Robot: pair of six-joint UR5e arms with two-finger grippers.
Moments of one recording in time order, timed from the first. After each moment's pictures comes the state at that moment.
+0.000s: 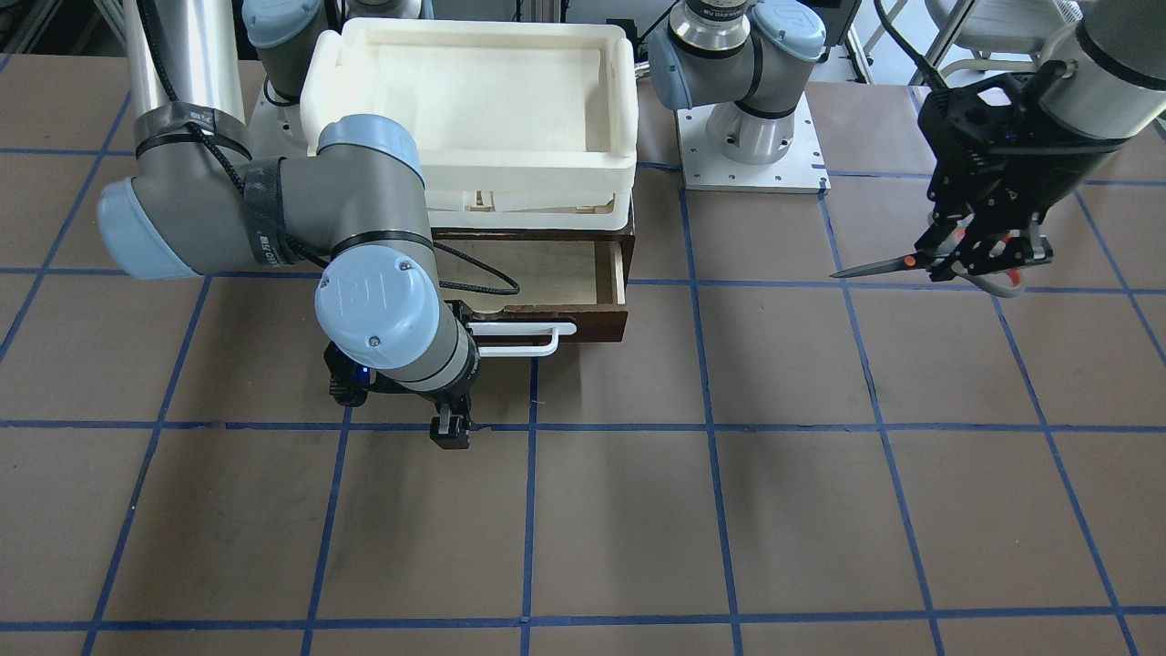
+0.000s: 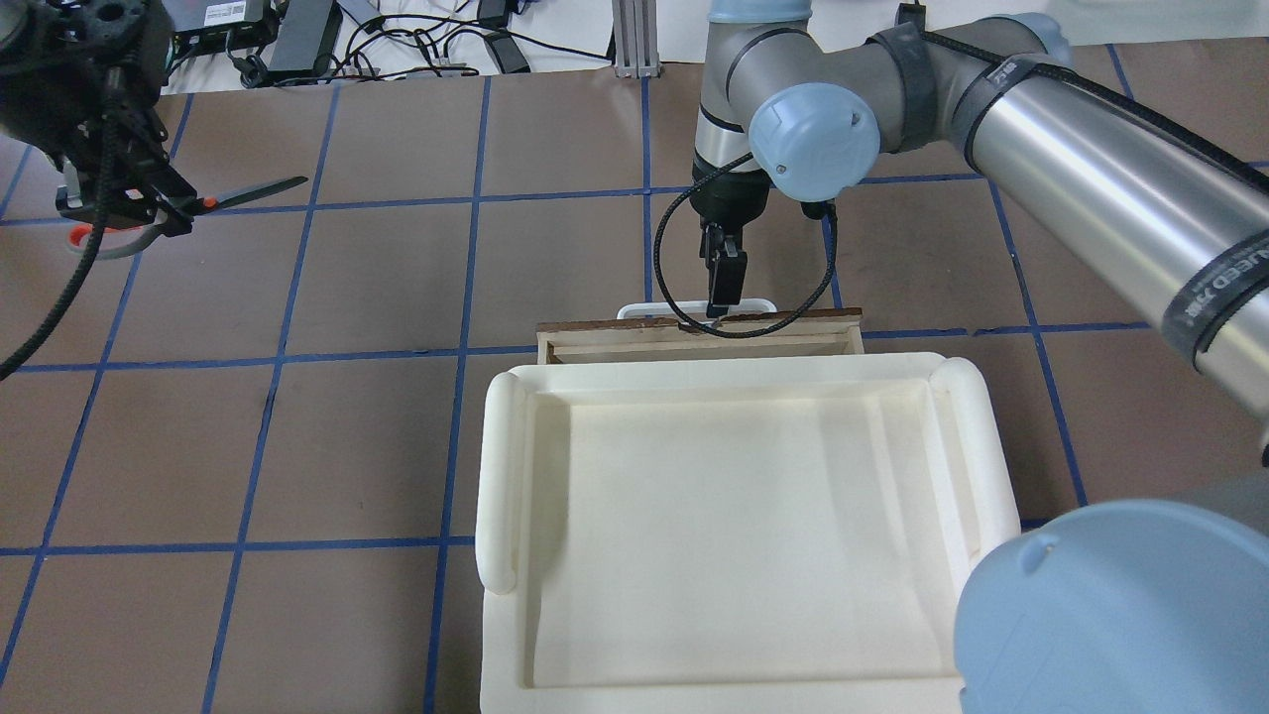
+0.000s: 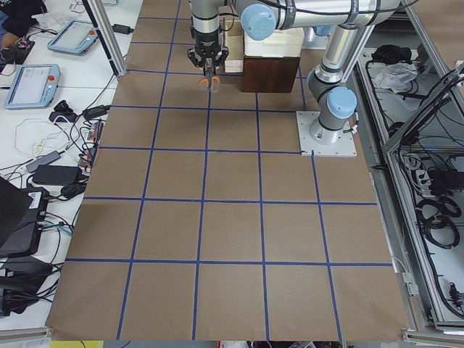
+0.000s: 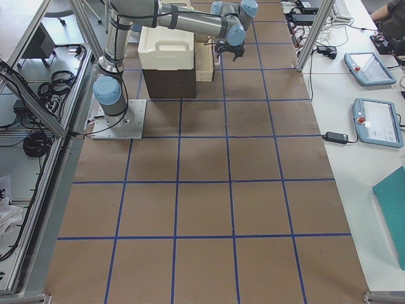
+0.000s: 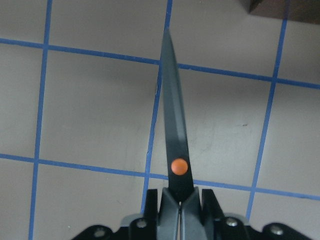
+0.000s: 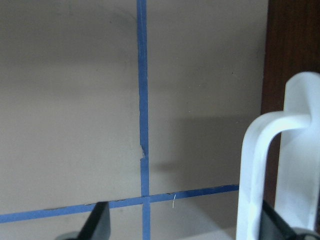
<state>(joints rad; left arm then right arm) -1.34 -1.61 -1.47 -1.65 1.55 1.63 1.79 -1.09 1.43 -1.69 -1.43 1.77</state>
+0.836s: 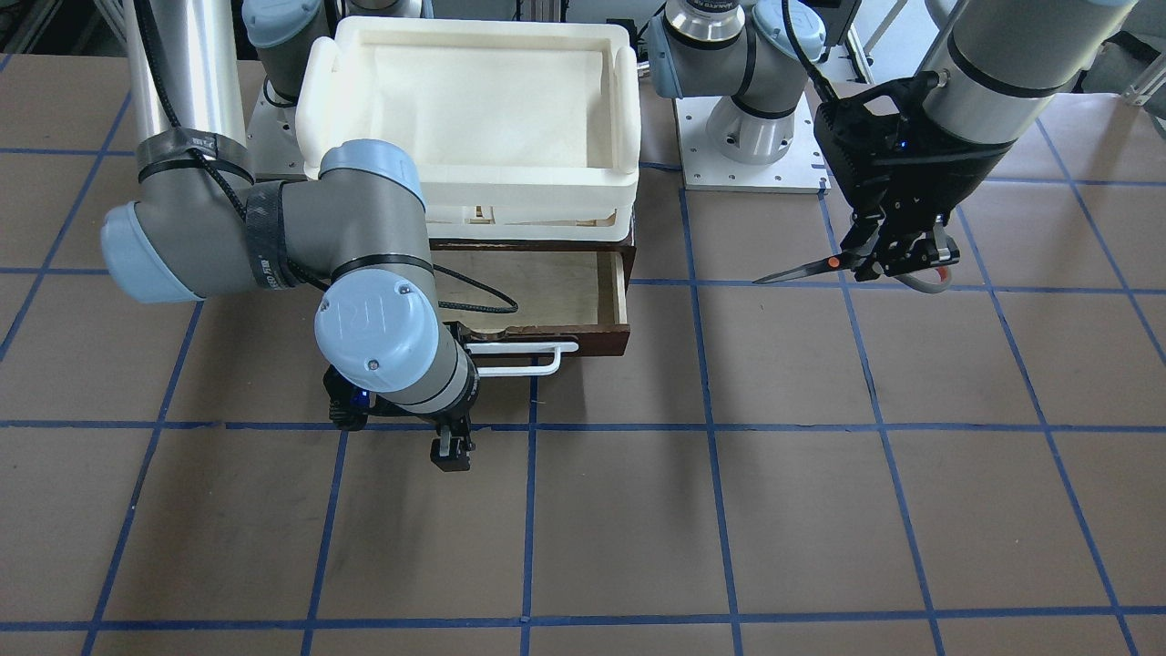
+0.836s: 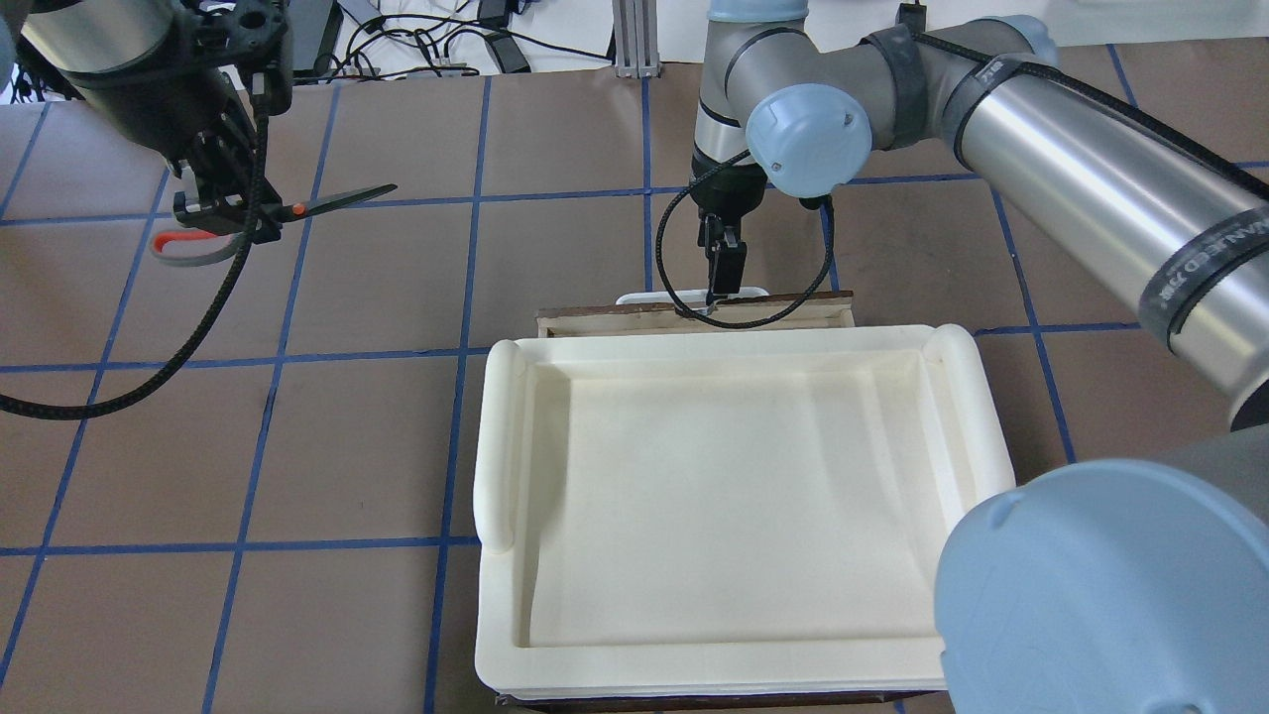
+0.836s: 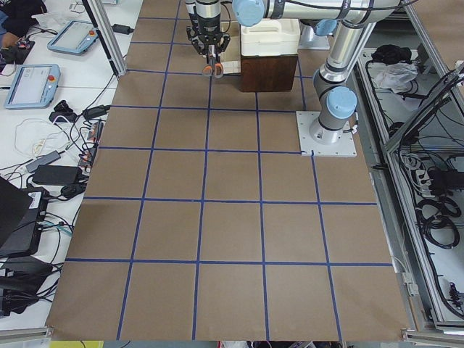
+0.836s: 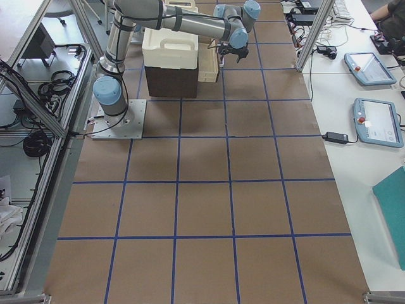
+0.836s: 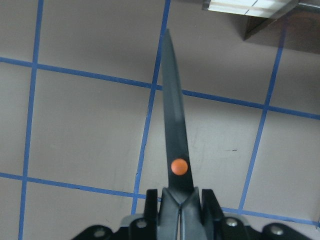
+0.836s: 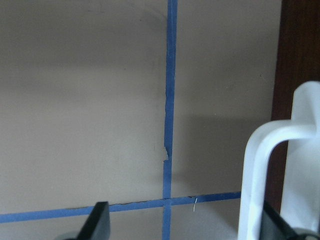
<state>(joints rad) -1.46 -1.62 -1.47 -1.64 1.59 1.49 1.78 -1.05 1.40 -1.74 -1.44 1.75</state>
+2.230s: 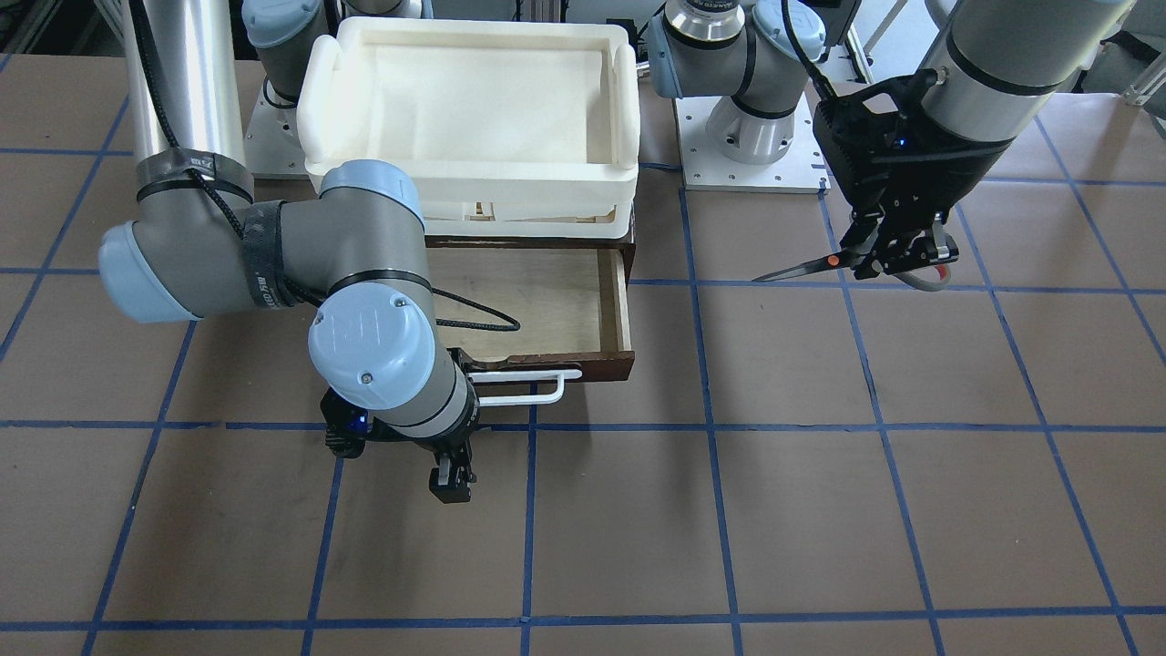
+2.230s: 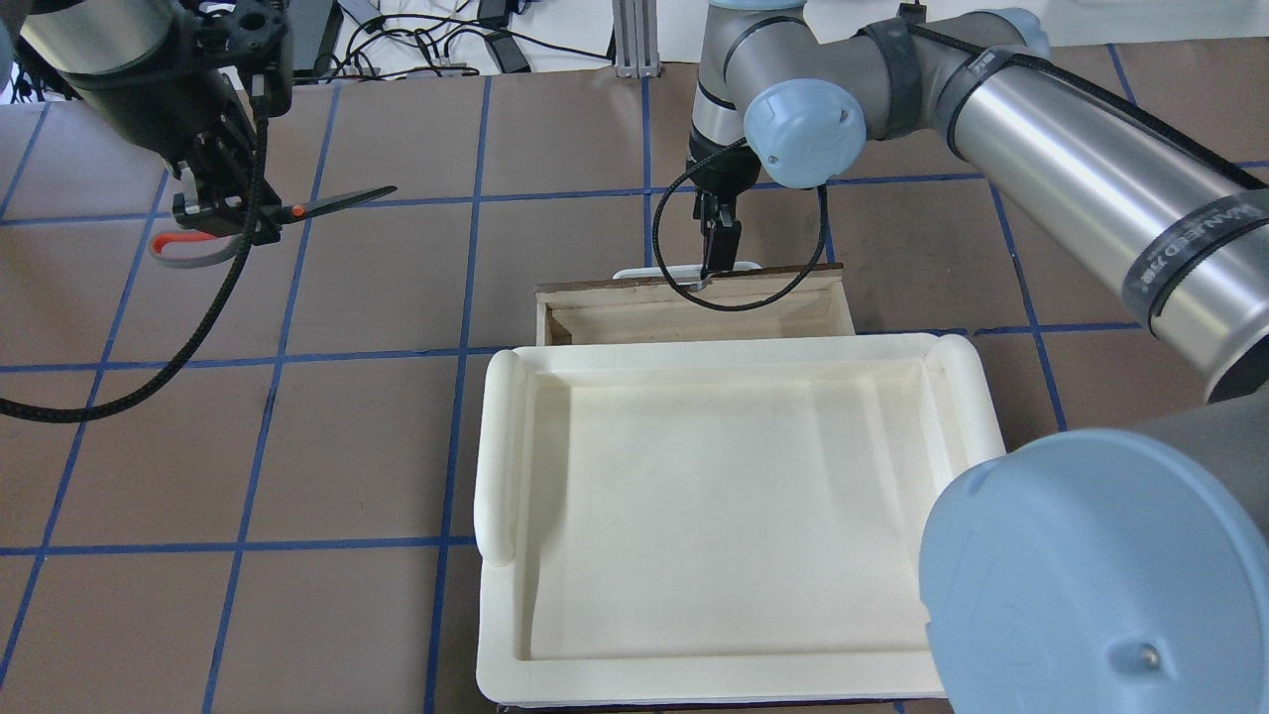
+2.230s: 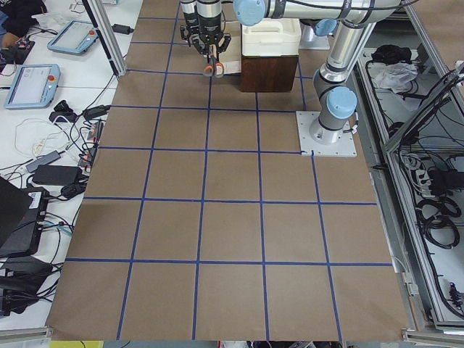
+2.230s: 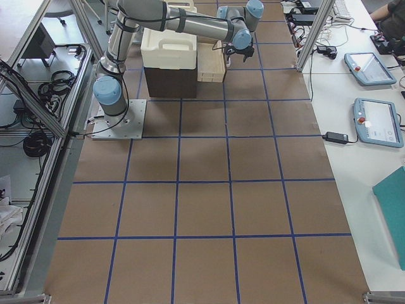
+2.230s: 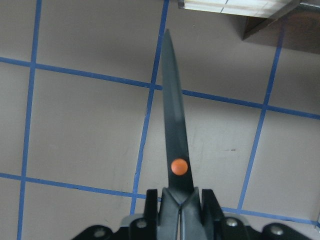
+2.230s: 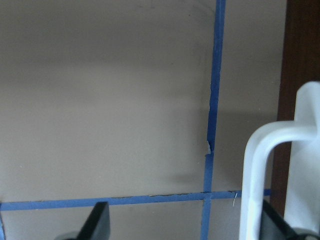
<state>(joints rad) -1.46 -1.62 -1.48 -1.64 1.60 1.49 1.78 -1.02 1.36 -1.82 -1.44 1.75</state>
